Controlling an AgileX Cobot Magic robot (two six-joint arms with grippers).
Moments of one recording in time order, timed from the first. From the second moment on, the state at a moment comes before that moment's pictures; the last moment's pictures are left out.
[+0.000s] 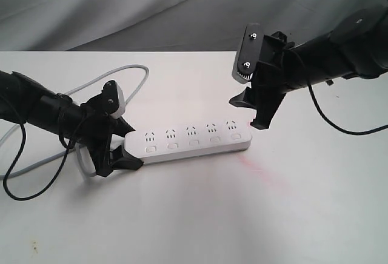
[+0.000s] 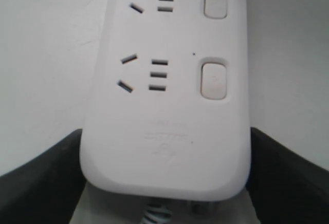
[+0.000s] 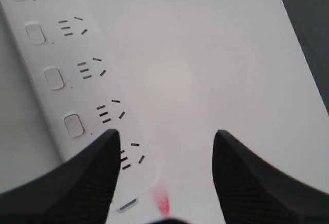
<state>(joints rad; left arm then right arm) 0.00 2.12 -1.11 -1.16 0.73 2.09 0.16 1.81 -1.15 0.90 0.45 -1.83</state>
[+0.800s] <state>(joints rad) 0.00 2.12 -1.11 -1.16 0.73 2.09 0.16 0.91 -0.63 1.12 0.17 -1.78</state>
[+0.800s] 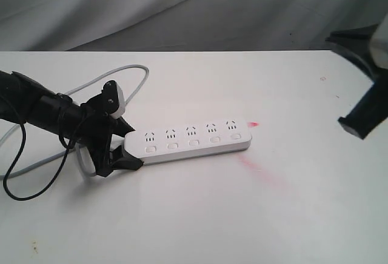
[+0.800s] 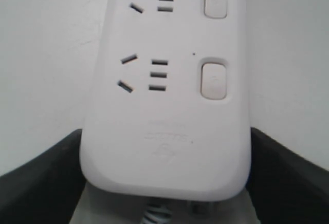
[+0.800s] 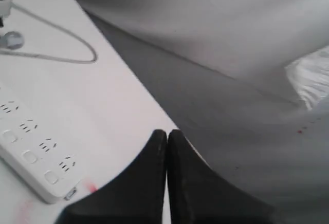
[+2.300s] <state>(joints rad) 0.00 2.12 -1.11 -1.16 0.73 2.09 -0.19 0.25 -0.49 0.19 0.34 -0.52</state>
